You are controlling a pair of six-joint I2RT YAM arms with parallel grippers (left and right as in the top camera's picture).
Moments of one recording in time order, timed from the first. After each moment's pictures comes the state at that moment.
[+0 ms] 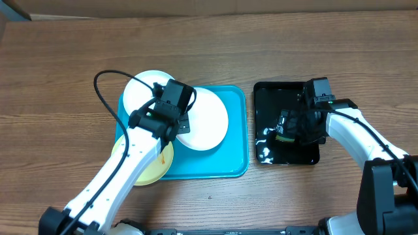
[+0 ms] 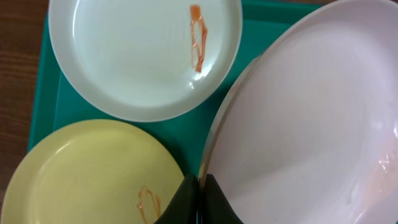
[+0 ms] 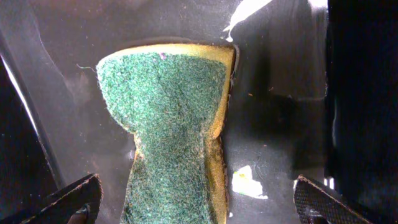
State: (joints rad) left arm -0.43 1.44 1.08 -0.81 -0.29 -0.51; right arm 0.11 1.66 0.96 -0.69 -0.14 0.35
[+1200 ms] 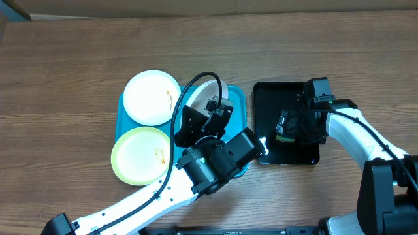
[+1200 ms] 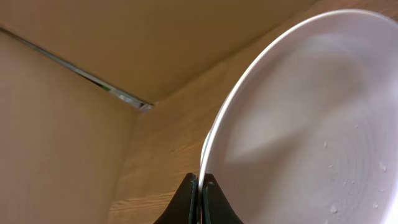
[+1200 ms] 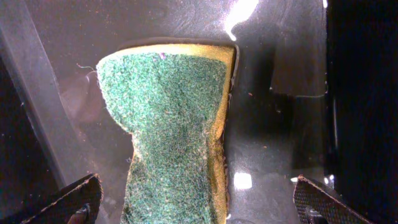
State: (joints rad) left arm -0.99 1.39 1.11 -0.82 -1.25 -0.31; right arm 0.11 1.66 0.96 -0.69 -0.14 0.35
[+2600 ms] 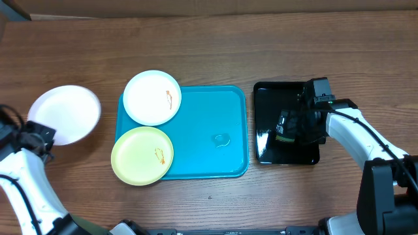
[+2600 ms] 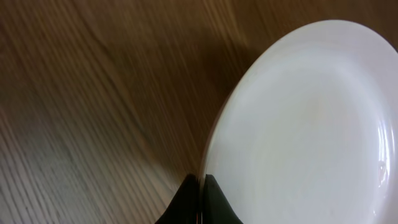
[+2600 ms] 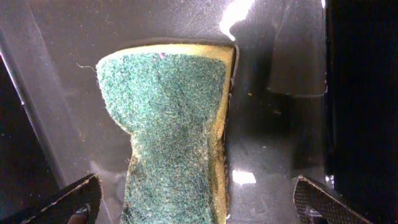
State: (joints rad) left arm 0.77 1.41 1.11 -0.76 0.02 -0.48; right arm 0.11 1.66 0.96 -0.69 -0.14 0.35
